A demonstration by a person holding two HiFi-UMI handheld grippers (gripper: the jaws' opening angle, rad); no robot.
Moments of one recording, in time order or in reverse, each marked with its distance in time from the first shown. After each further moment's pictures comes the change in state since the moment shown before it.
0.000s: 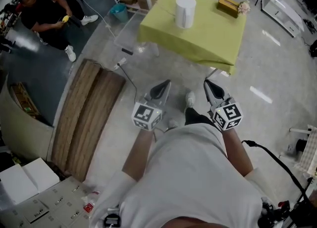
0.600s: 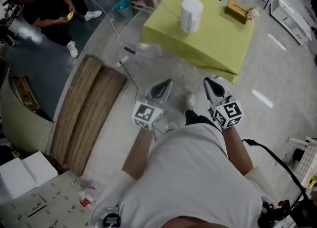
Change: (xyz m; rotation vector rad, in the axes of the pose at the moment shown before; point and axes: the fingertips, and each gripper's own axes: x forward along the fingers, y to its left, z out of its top) left arm 0.054 0.046 0.006 -0.001 0.021 0.045; right arm 0.066 -0.050 0.015 0.008 0.019 0.067
